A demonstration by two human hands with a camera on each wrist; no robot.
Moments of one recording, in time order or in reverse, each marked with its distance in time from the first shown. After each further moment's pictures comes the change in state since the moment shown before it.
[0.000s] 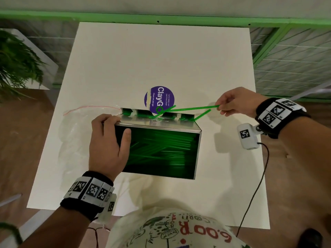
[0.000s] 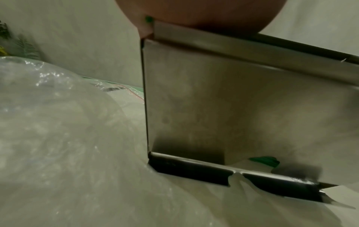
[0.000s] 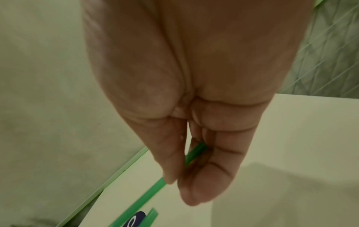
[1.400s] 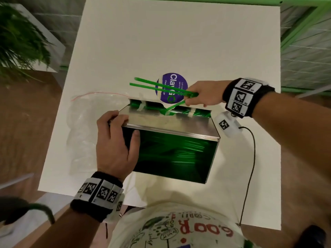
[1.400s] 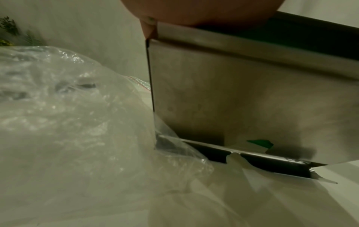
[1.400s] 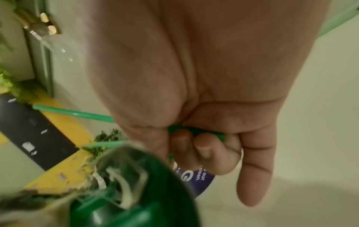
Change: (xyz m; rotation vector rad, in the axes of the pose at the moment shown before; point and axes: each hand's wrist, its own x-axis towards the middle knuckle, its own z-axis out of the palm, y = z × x) left_hand -0.019 0.000 -0.004 -0.037 0.007 -0.045; right_hand 0.048 -0.079 0.099 -0.690 -0.421 -0.224
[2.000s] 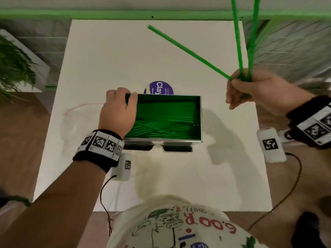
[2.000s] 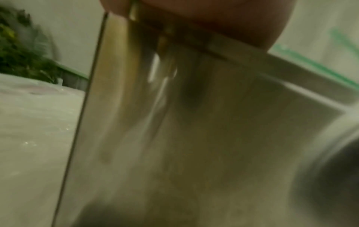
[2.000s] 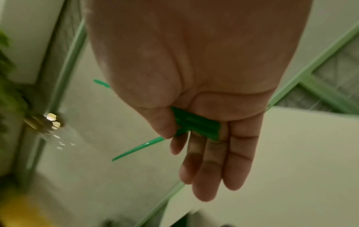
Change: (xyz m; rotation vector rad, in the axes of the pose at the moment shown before) left_hand 0.098 0.020 0.015 0.054 -0.256 -0.199; right_hand -0.179 0.007 0.003 0.693 0.557 0.015
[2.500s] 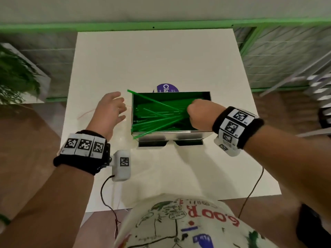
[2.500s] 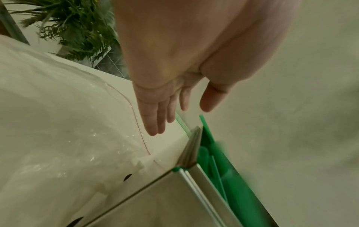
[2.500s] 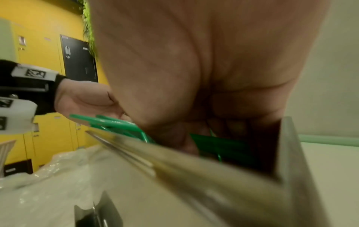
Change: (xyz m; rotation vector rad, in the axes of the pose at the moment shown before) left_hand 0.005 -0.052 -0.063 -0.877 -0.214 -0.352; right_hand 0.028 -0.021 0.161 -1.231 -0.173 -0.042
